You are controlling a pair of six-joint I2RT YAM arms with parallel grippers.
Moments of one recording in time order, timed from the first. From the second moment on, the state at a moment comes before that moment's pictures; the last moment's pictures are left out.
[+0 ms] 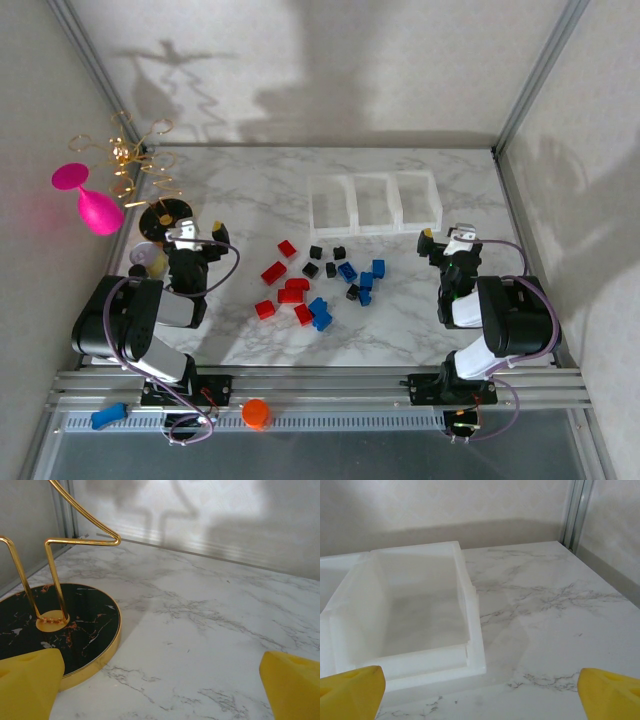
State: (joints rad) left arm -0.06 1.54 0.22 1.19 -0.23 -0.17; right arm 0.04 1.54 0.20 1.17 0.13 0.07
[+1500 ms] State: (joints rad) left arm -0.15 0.94 0.38 0.30 -0.27 -0.72; right arm 0.07 1.08 0.54 0.11 -0.01 0.51
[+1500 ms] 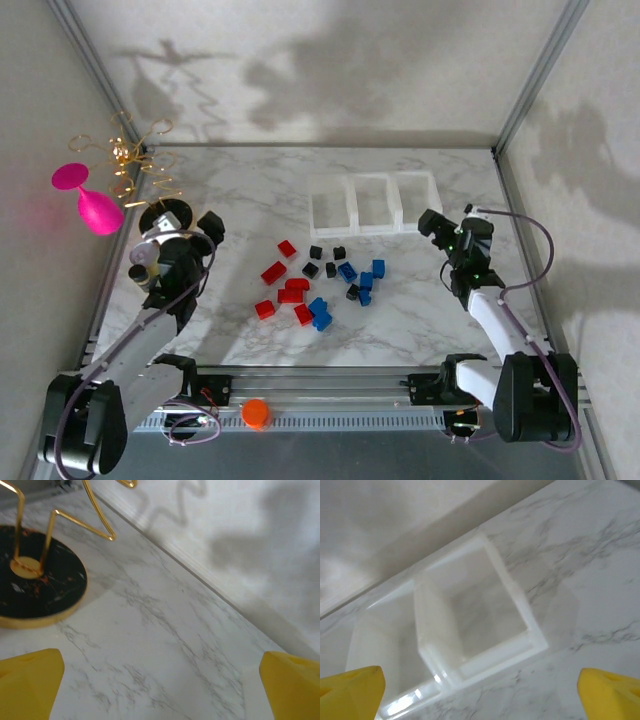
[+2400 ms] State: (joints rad) left arm -0.74 0.88 0.48 -0.16 -0.30 -0.90; right arm 0.81 1.36 0.85 -0.39 0.12 0.53
